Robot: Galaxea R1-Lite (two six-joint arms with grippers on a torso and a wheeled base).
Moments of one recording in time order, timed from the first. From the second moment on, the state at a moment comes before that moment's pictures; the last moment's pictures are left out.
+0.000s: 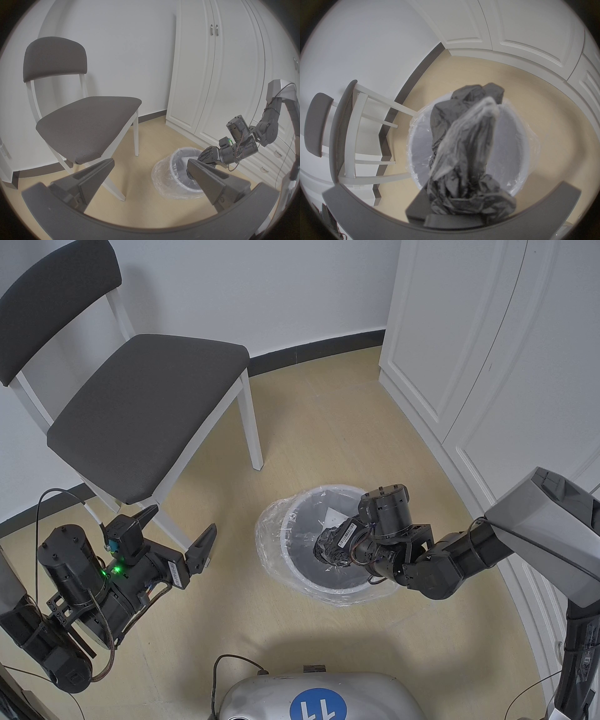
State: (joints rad) left arm -0.46 1.76 -0.23 -1.53 0.13 0.08; right arm 0.62 2.24 -1.20 -0.53 -0.29 0.91
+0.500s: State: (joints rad) left arm -0.46 1.76 -0.23 -1.54 0.13 0.08; right arm 0.62 2.23 -1.21 -0.57 -0.29 0.91
